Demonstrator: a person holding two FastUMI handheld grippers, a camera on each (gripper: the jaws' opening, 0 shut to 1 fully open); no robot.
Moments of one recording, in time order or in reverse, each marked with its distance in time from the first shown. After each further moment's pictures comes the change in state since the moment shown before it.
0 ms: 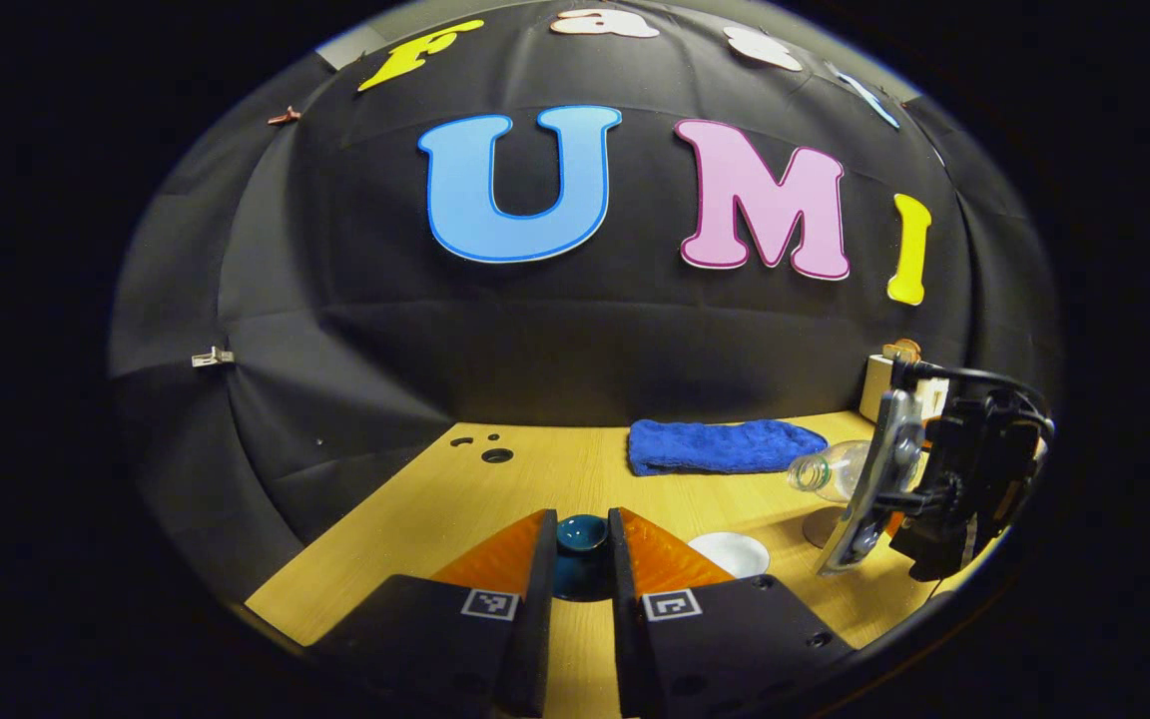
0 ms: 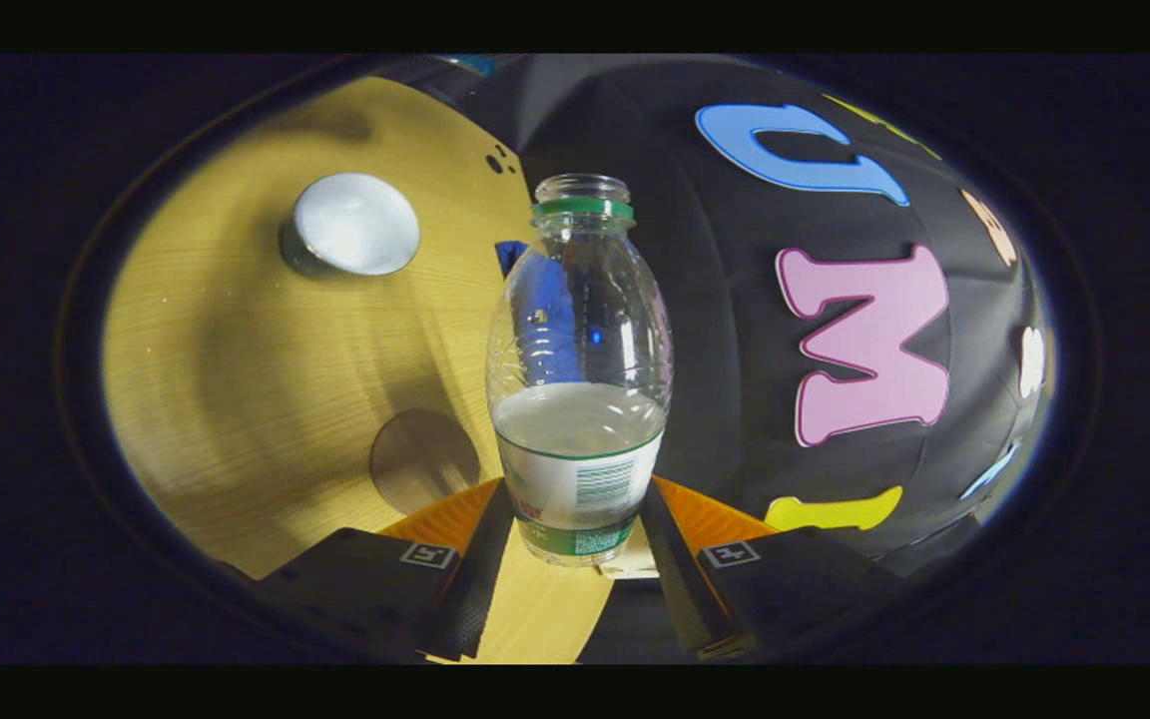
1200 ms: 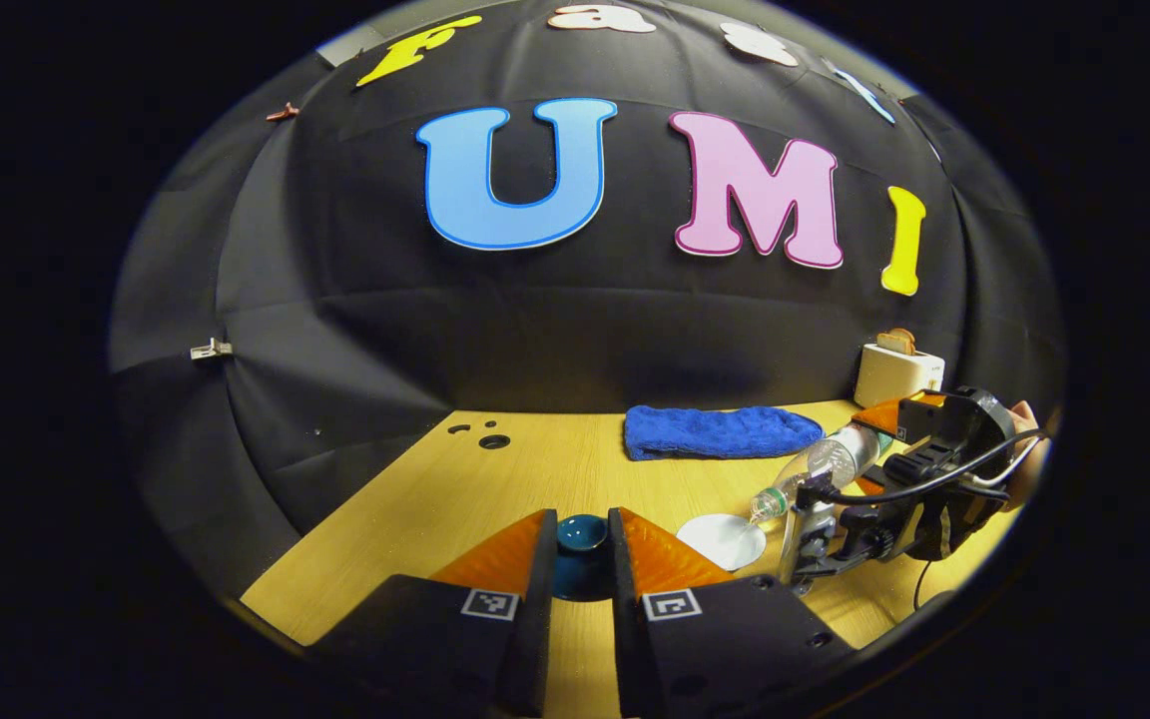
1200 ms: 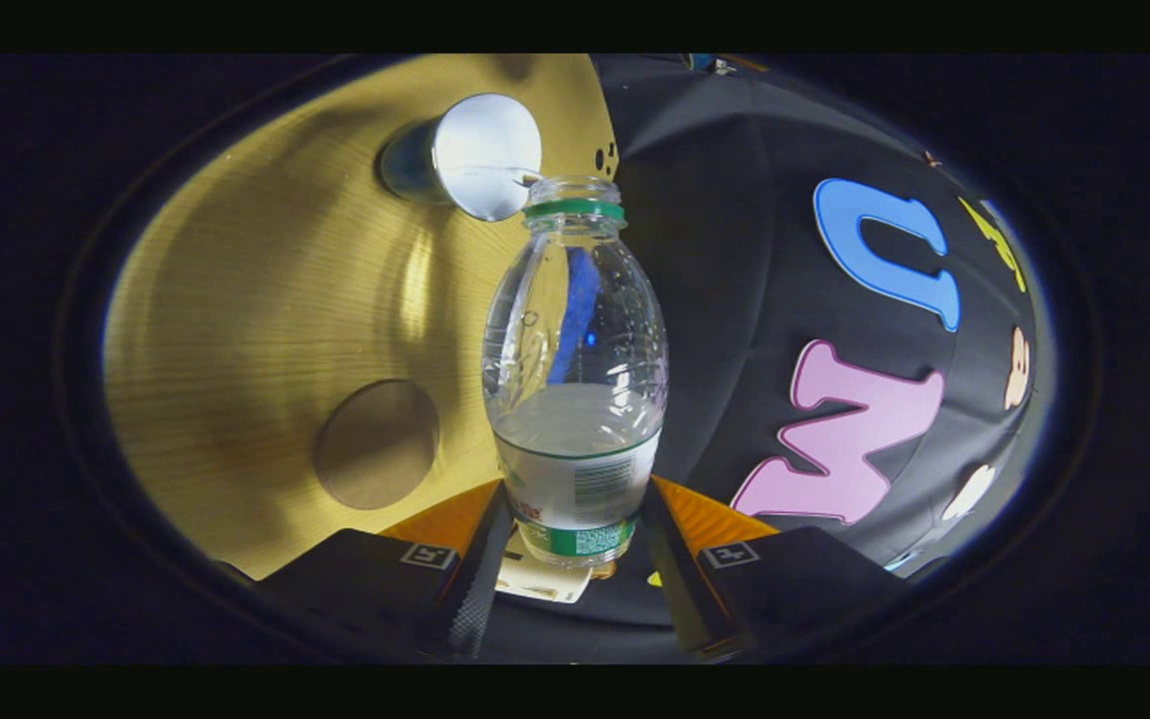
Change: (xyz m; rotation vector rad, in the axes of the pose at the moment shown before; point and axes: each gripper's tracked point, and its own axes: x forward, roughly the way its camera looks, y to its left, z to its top) left arm -0.007 -0.003 -0.016 0.006 0.023 -0.012; right arm 0.019 -0.016 0.011 -0.392 -0.070 -0.105
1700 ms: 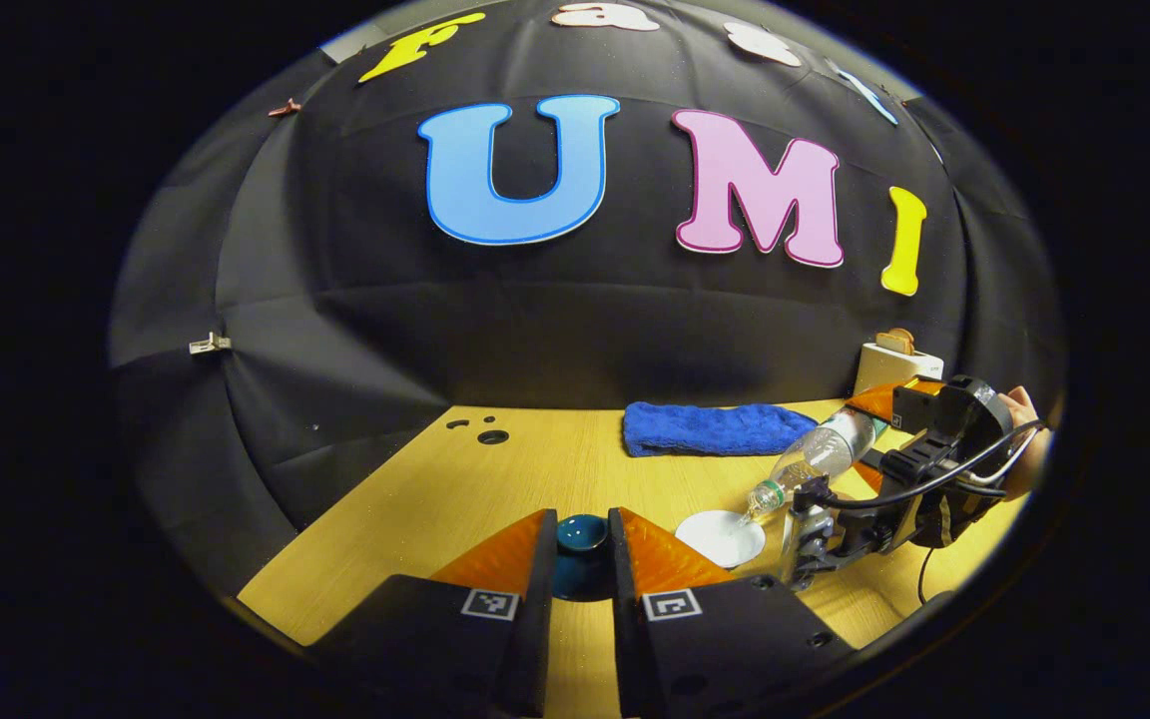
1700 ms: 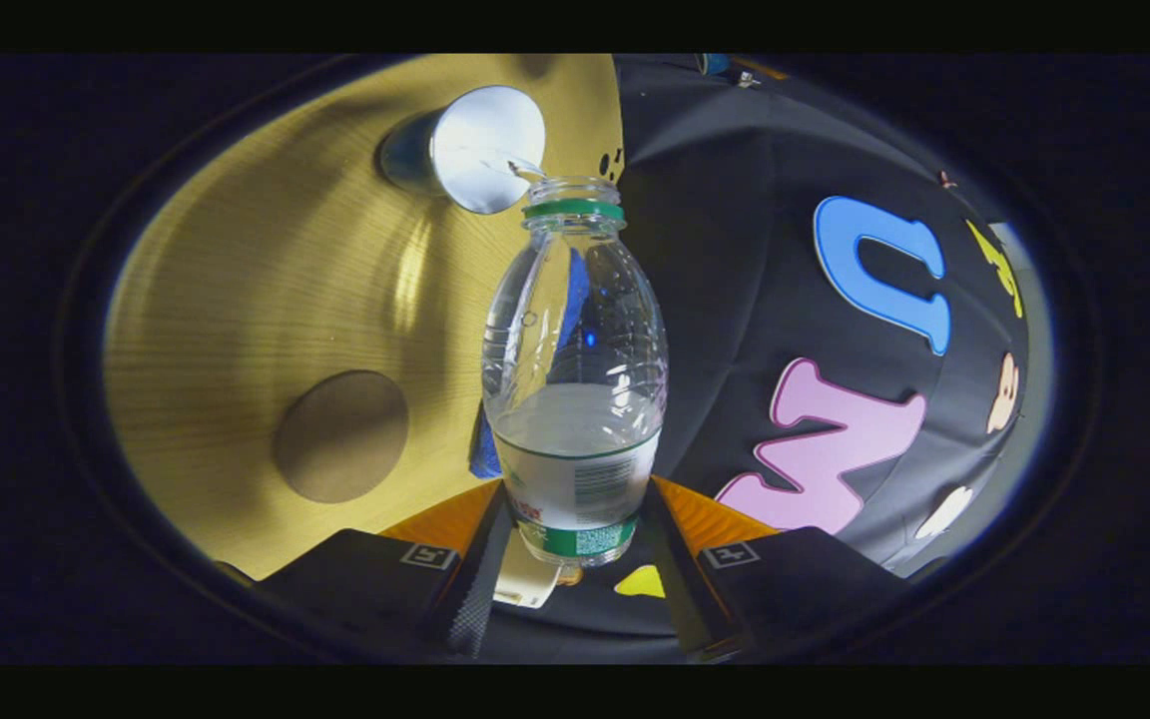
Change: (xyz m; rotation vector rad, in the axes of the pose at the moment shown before) left arm 0.001 0.000 -0.004 -0.013 0.010 -0.005; right arm 0.008 -0.012 -0.003 -0.080 -0.027 -0.058
